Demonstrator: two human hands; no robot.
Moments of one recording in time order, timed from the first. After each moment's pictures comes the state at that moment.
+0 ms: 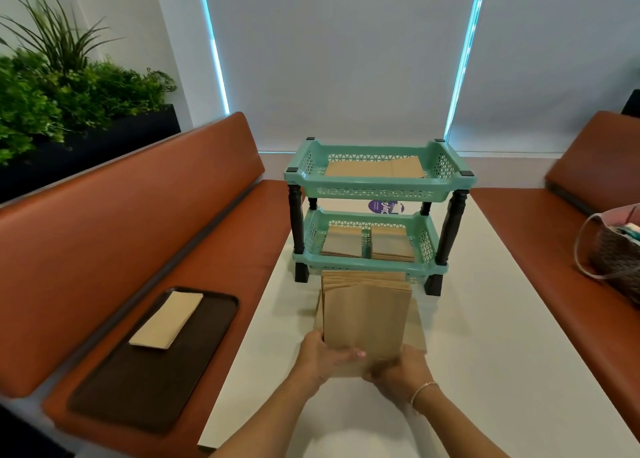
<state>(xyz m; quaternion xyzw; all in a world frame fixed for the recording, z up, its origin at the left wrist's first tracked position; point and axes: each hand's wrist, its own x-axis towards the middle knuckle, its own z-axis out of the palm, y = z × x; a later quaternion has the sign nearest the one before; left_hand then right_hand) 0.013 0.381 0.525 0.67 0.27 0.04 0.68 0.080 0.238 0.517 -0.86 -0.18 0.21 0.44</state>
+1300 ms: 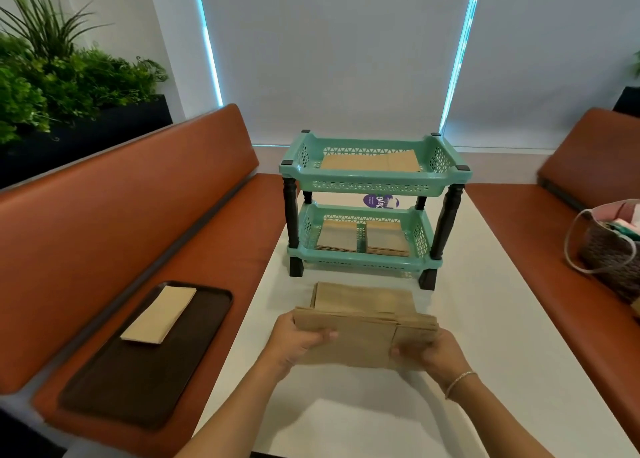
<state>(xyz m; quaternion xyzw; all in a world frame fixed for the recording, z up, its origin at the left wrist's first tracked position) 0.001 0.415 0.536 0.66 0.23 0.10 0.71 0.109 0.196 0.524 -0.80 -0.15 0.15 0.56</state>
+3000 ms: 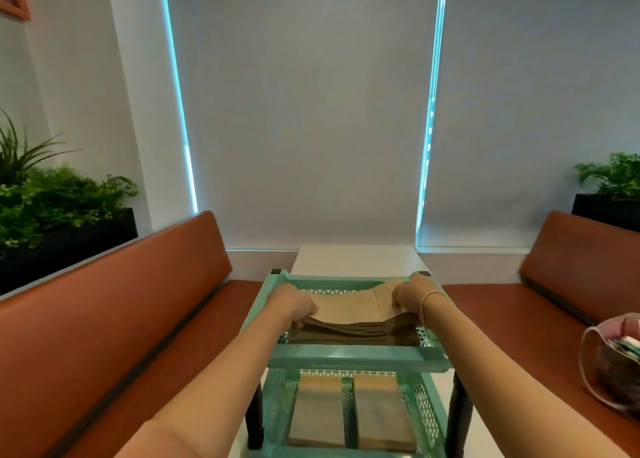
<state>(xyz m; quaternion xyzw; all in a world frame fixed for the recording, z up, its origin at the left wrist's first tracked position) 0.246 0.501 0.767 0.86 0.33 0.03 0.38 0.346 0.325 0.774 -0.91 -0.05 0.09 0.41</state>
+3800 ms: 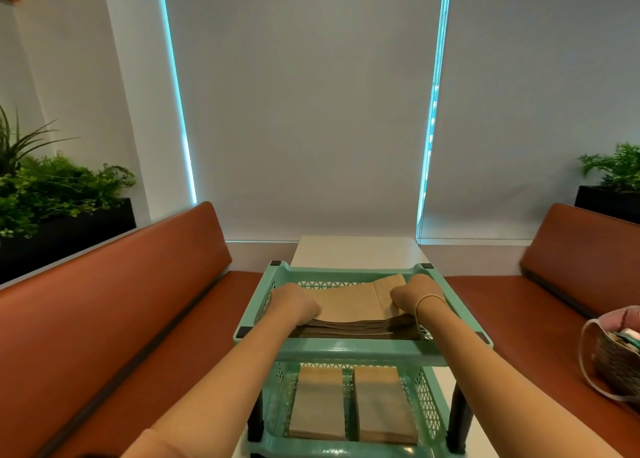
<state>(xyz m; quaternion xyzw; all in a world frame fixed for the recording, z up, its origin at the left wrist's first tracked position) 0.251 0.500 0.749 0.91 0.32 0.04 0.25 0.347 0.330 0.755 -0.95 -0.05 0.06 0.31</state>
